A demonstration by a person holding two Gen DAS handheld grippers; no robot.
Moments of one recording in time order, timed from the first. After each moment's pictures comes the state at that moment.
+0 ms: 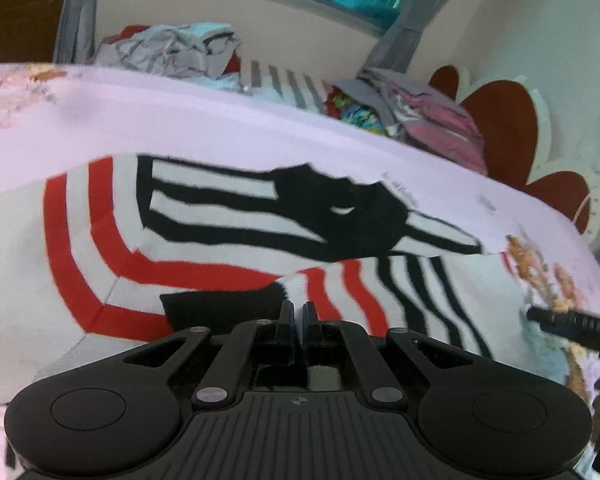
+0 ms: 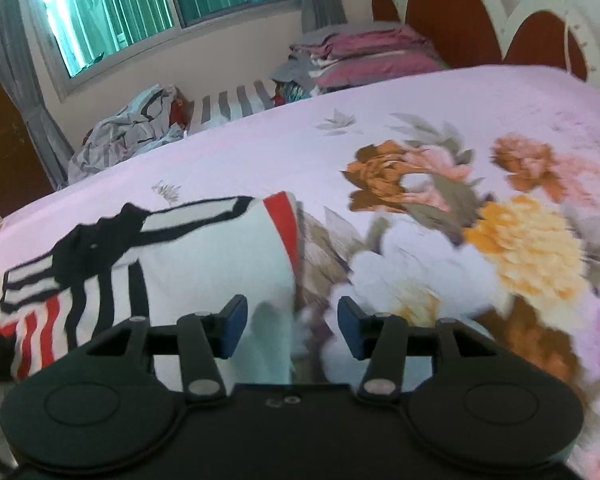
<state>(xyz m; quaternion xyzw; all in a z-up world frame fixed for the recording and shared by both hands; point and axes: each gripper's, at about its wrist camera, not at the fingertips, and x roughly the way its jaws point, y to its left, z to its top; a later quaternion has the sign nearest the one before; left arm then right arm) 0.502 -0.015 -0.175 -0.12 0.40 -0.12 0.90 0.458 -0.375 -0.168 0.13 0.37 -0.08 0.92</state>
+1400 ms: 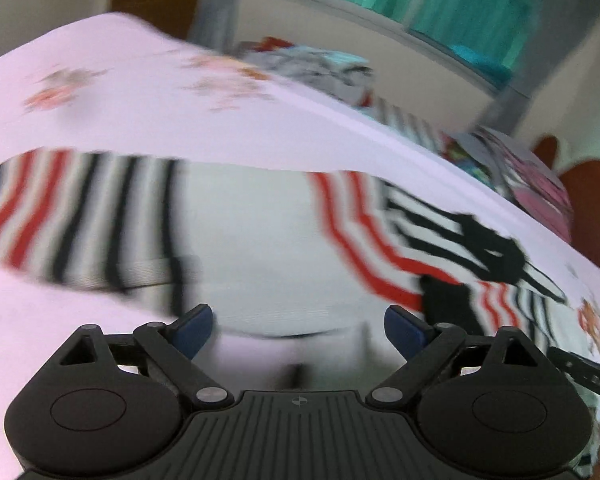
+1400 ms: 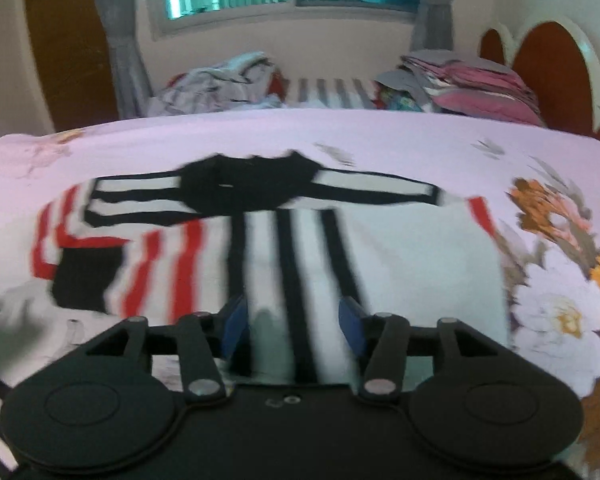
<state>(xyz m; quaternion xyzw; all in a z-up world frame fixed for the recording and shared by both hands) 0.408 0.145 -0.172 -0.19 0.39 0.05 0.90 0.443 -0.209 -0.167 0.01 0.37 0.04 0.93</state>
